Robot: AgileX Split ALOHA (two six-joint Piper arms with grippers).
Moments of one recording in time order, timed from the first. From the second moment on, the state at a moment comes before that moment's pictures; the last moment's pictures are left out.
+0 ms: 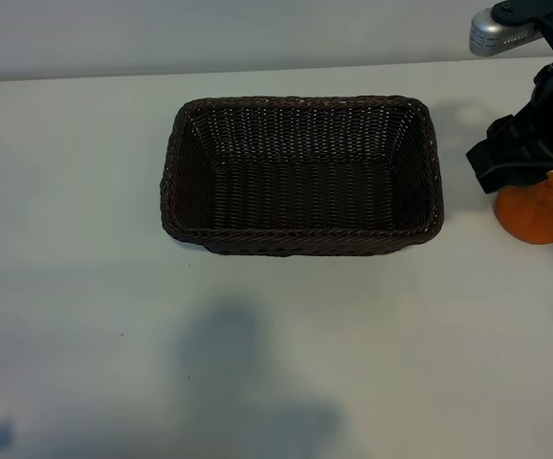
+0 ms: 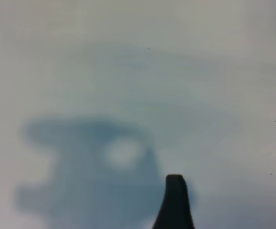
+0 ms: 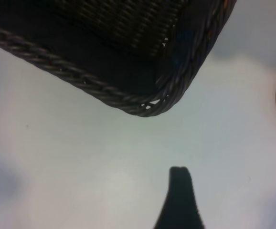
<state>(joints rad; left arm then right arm) 0.08 0.05 -0.53 0.04 1.16 -0.10 0.17 1.46 -1.21 0.15 1.05 -0.15</state>
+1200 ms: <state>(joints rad) 0.08 0.05 -0.50 0.07 1.09 -0.10 0.17 1.46 -1.21 0.15 1.05 -0.15</state>
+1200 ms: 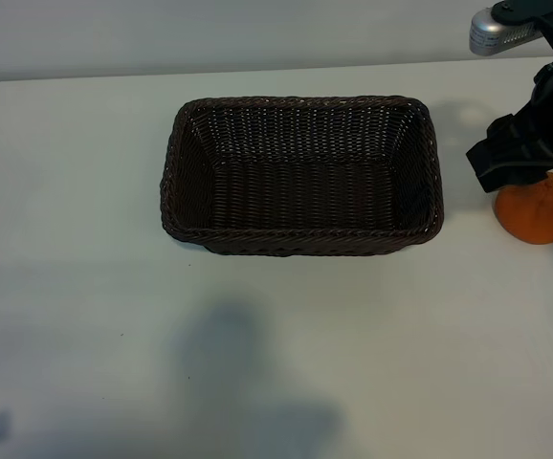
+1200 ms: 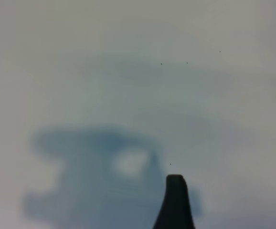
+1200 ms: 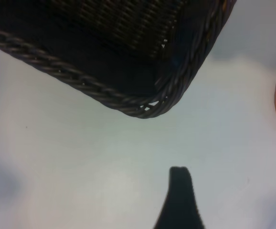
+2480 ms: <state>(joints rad) 0.07 -0.01 -0.50 0.07 1.09 -0.10 0.08 1.69 -1.21 -0.24 0.87 0.27</state>
